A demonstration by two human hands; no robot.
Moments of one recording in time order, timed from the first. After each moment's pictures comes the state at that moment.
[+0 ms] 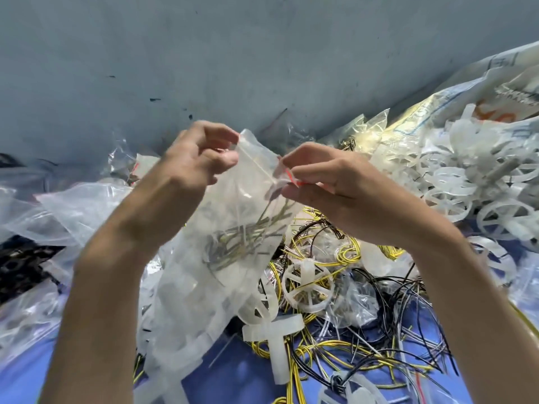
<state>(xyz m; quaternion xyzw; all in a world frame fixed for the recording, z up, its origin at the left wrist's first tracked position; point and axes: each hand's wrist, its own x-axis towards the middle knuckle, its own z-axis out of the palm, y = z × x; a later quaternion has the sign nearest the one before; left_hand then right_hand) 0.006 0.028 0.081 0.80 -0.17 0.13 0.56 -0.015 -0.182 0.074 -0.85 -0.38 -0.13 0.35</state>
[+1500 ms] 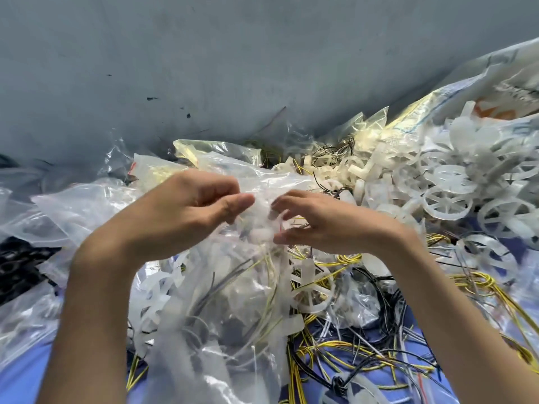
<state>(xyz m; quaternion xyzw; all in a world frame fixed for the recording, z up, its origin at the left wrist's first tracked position) -0.013 0.040 0.070 0.90 -0.28 0.07 0.32 0.022 -0.180 0.032 -0.92 -0.32 0.02 0.21</state>
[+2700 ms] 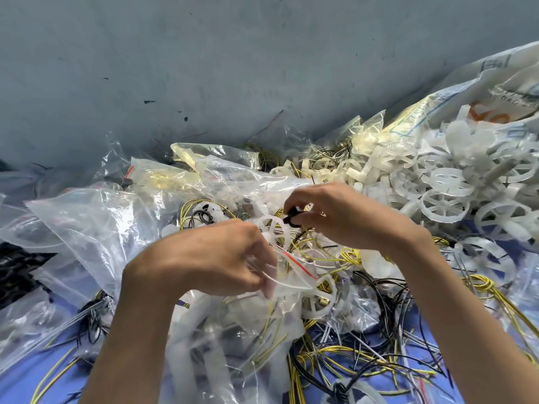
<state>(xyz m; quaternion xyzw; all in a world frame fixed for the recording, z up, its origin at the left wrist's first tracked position) -0.023 0.004 0.064 0.94 -0.27 -0.14 0.12 0.029 -0.191 0.035 -0.93 -0.30 -0.09 0.22</state>
